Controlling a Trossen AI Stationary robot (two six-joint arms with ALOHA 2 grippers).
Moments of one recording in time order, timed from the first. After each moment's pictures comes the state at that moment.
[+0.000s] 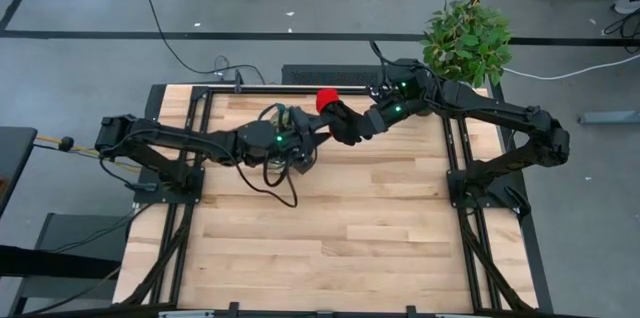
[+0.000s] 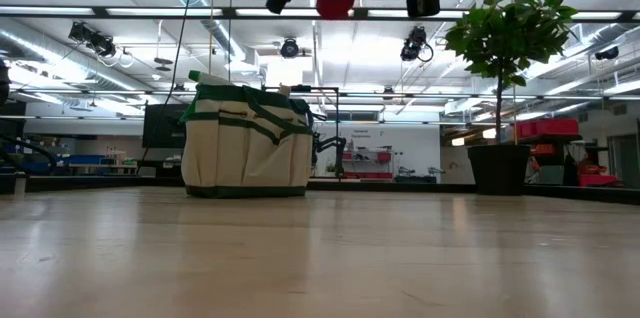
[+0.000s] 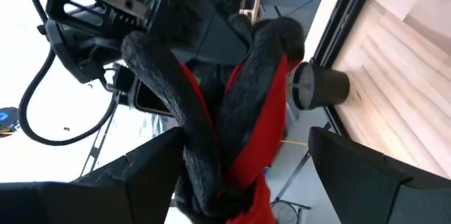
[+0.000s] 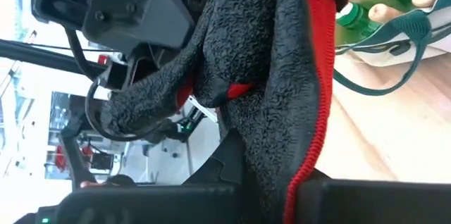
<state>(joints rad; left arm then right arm) -0.04 1.42 1.05 0.33 -0.48 1.43 -0.36 1.35 1.31 -0.46 -0.66 0.83</state>
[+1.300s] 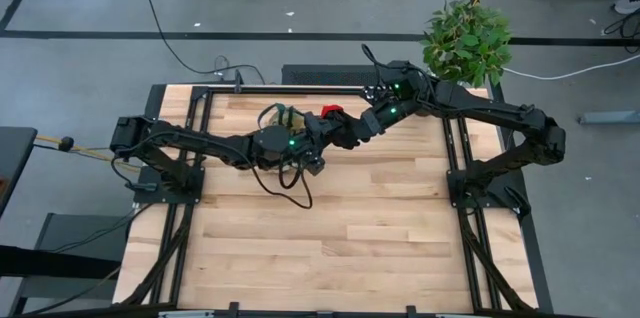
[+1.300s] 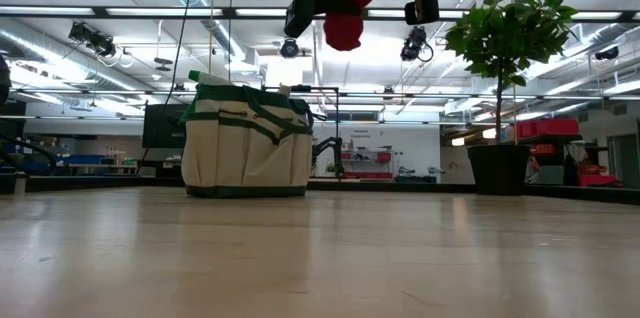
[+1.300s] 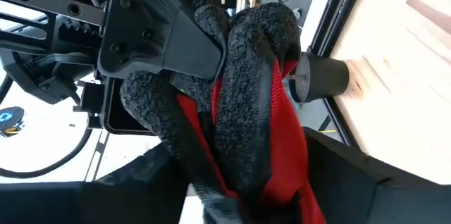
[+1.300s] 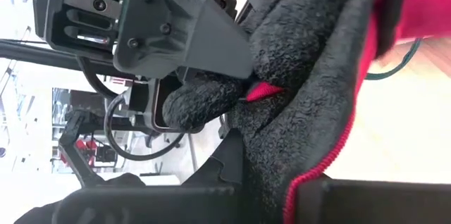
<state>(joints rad) -0.02 1.55 1.05 0.46 -0.51 1.48 -0.35 1.38 1.31 -0.47 -0.69 0.84</state>
